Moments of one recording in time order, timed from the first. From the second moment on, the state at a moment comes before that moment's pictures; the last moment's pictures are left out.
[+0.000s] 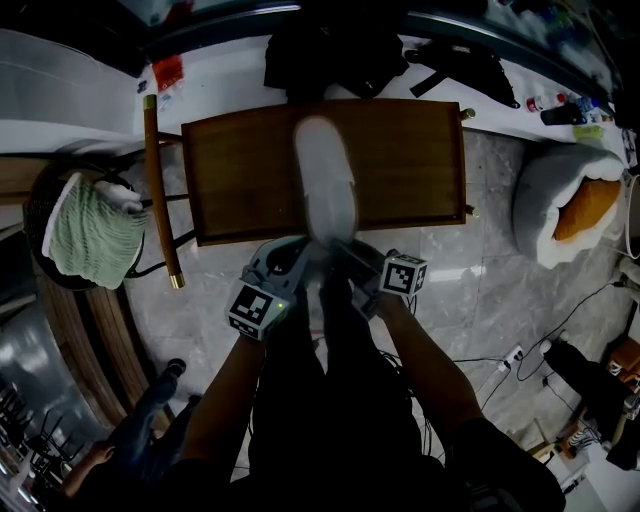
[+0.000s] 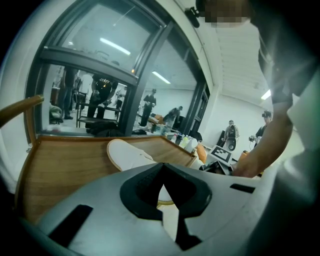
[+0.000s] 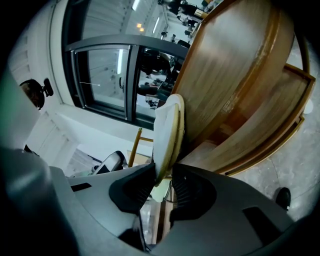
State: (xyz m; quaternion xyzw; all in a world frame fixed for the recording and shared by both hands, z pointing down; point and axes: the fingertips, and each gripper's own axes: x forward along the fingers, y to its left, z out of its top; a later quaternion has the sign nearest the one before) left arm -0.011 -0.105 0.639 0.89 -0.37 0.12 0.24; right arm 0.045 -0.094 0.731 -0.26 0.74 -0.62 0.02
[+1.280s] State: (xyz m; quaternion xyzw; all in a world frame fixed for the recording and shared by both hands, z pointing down) left arm -0.031 -0.129 0.544 0.90 -0.39 0.08 0.17; right arm 0.043 -0.142 0.563 -0.25 0.81 -0.51 0.13
